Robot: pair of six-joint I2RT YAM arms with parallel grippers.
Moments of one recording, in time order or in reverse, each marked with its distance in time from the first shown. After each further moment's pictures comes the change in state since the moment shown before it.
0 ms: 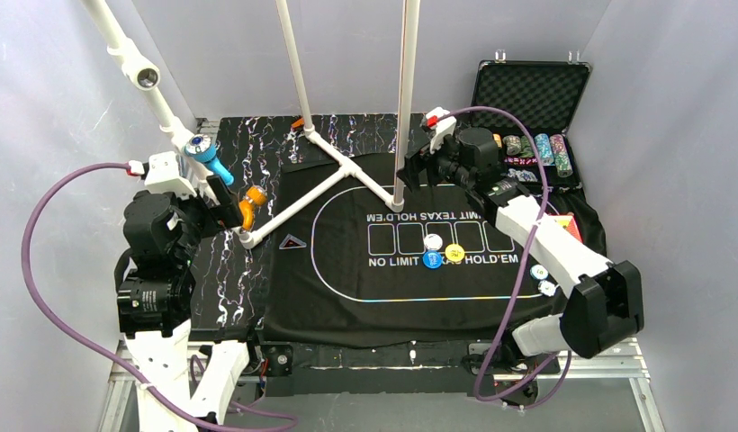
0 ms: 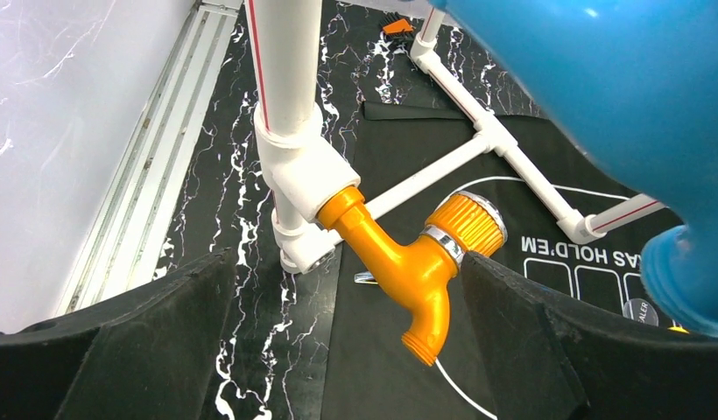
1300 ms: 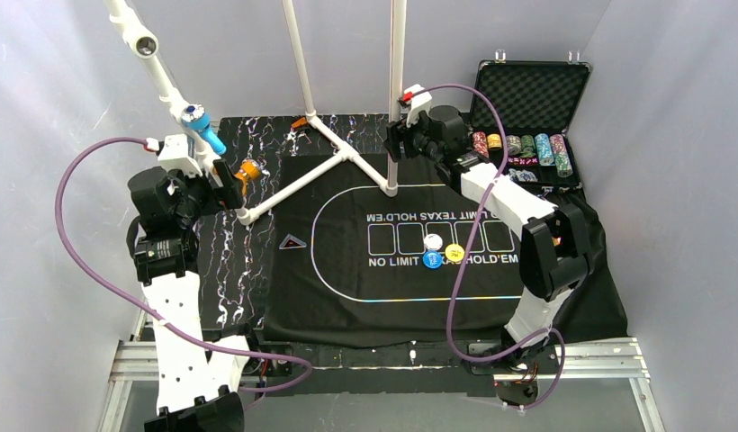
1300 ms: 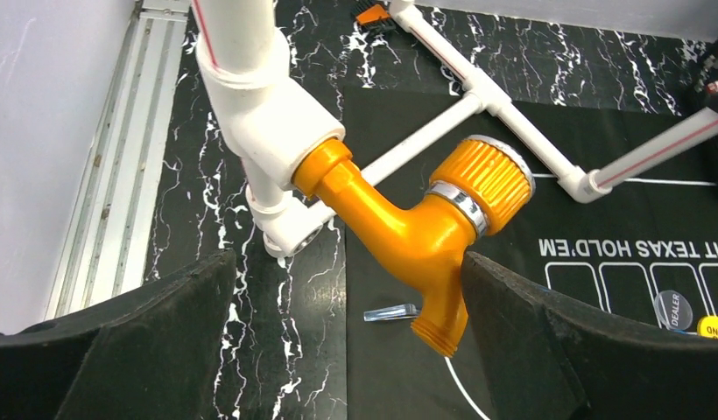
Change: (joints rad) left arm 0.220 0.154 -0.164 0.280 0.319 0.127; right arm 0.010 0.374 0.253 0.159 0.122 0.015
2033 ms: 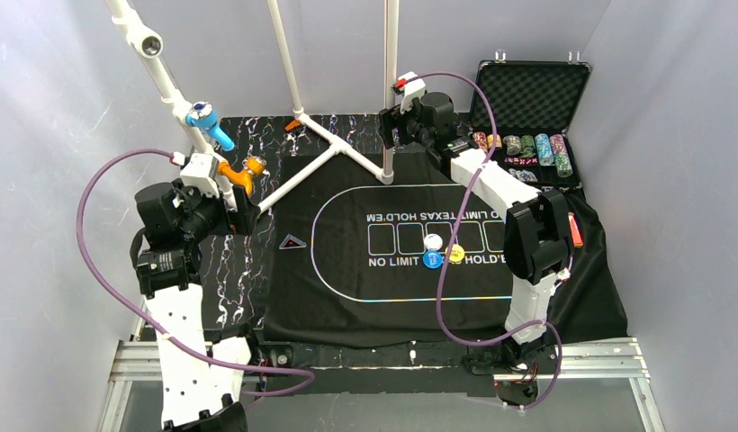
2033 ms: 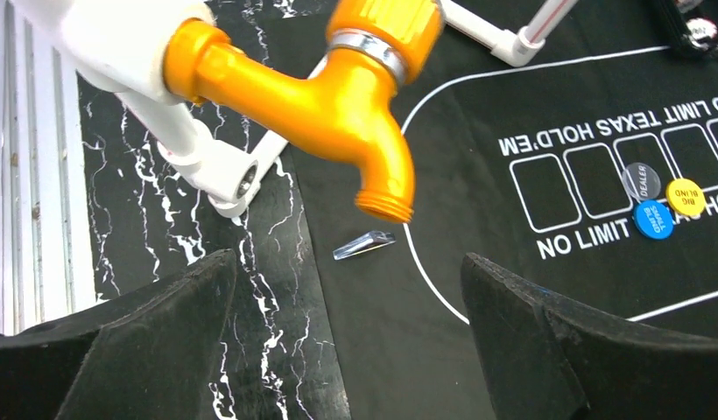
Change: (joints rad) left arm 0.000 -0.060 -0.046 -0.143 0.204 0.153; right arm -0.005 0.165 0.208 -0.031 0.032 0.000
